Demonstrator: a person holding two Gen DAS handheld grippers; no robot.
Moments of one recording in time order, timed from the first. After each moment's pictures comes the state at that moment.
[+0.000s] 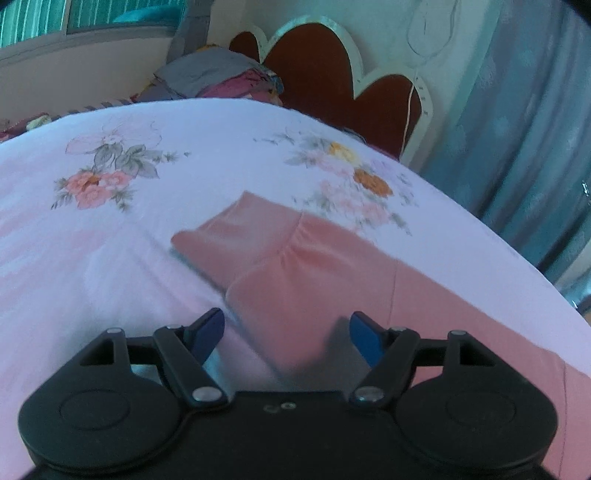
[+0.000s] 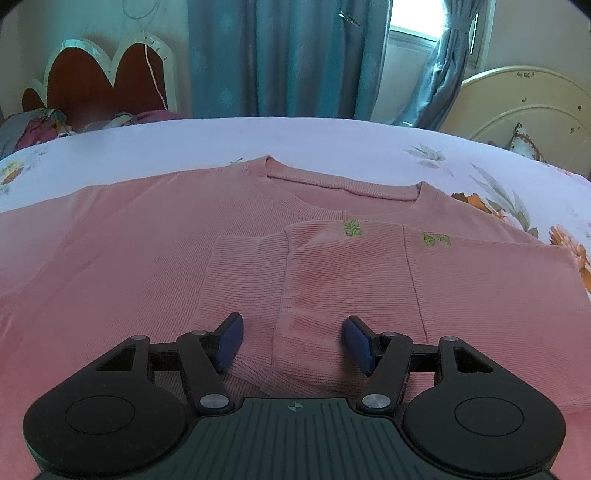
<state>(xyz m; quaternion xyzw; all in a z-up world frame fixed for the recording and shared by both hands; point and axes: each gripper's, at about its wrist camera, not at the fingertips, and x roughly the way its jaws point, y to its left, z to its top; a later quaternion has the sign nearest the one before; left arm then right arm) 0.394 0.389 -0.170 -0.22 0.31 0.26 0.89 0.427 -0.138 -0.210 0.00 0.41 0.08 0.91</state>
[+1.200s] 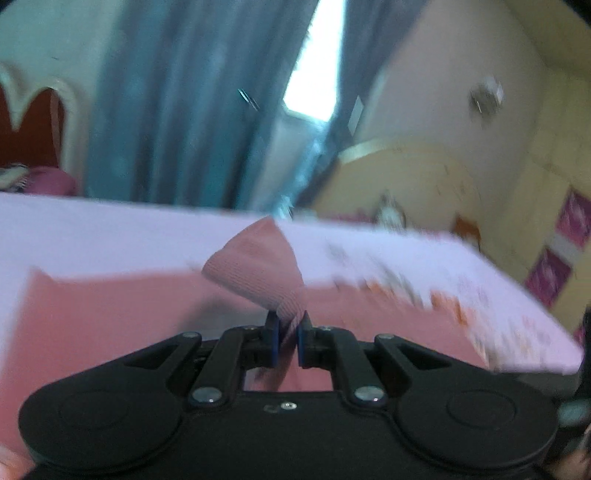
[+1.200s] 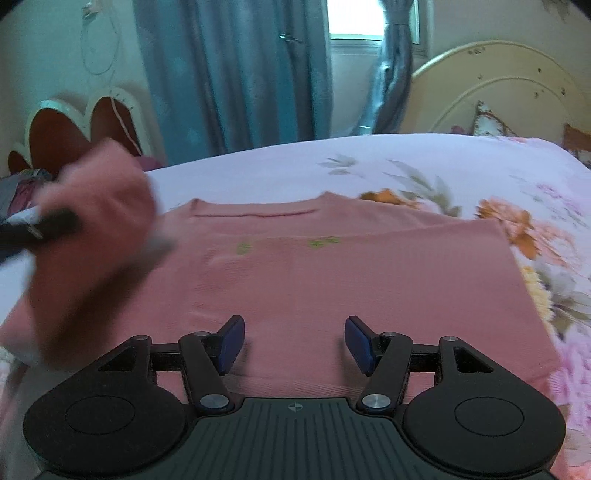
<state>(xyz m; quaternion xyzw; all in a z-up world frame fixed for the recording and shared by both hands) 0.429 -0.014 -0.128 -0.08 0.28 -0.21 0.93 0.388 -0.251 -0.176 0.09 0.38 0.06 0.92</state>
